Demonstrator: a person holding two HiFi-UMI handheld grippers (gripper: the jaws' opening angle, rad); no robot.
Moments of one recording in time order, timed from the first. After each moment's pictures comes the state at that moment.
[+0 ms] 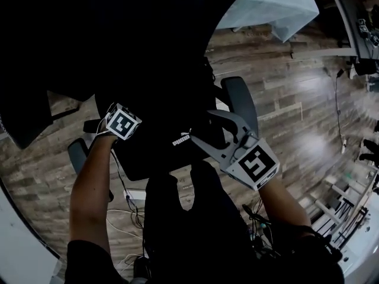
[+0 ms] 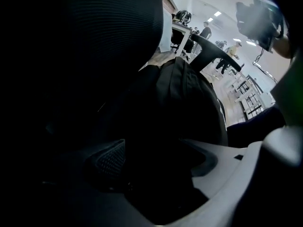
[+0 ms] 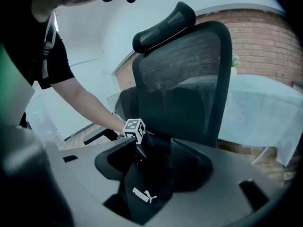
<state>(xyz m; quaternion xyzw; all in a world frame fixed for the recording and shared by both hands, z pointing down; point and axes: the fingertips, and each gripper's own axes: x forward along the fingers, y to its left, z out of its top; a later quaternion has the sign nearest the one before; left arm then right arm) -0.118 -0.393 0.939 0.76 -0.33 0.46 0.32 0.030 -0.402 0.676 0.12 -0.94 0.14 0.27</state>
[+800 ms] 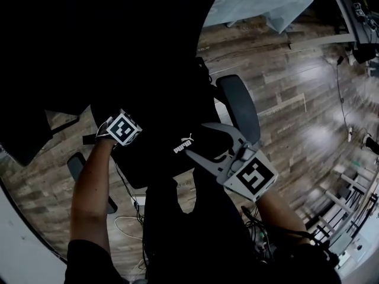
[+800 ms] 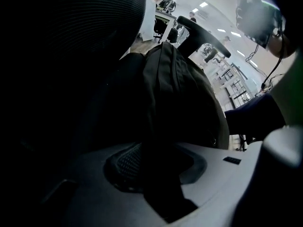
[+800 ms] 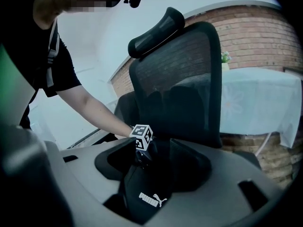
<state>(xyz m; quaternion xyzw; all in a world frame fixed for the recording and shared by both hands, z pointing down) -0.091 -0.376 0.961 0.78 -0.21 0.50 0.33 0.037 -0.387 0.684 0.15 -0.94 0.19 0.24</state>
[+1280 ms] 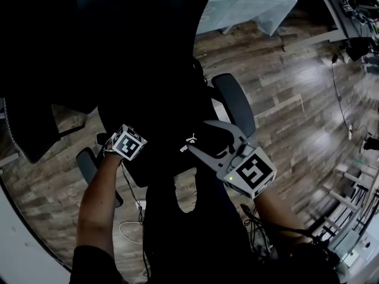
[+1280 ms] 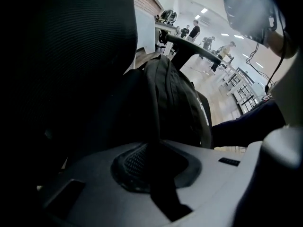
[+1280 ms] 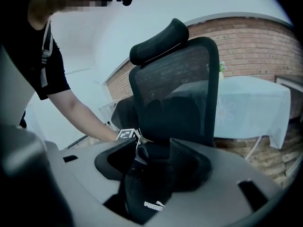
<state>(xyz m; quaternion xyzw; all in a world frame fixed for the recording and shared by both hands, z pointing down) -0.085 -0.355 0.914 0.79 -0.28 0.47 0.29 0.043 -0.378 0.648 0.20 -0.94 0.18 0.22</state>
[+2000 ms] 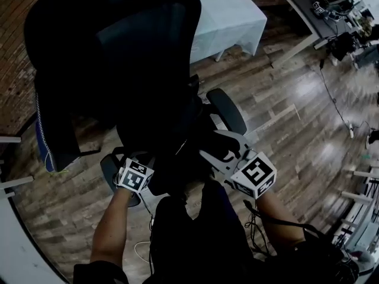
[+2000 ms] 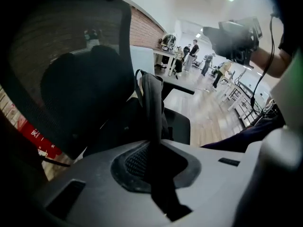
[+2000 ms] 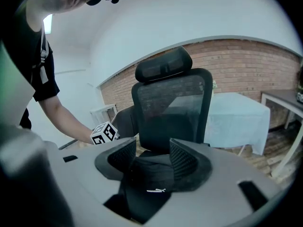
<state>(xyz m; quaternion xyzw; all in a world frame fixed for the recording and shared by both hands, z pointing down) -0.088 -0.301 0.777 0.81 -0.34 0.38 0.28 0.064 -0.342 0.578 0.27 -0.92 0.15 0.23</state>
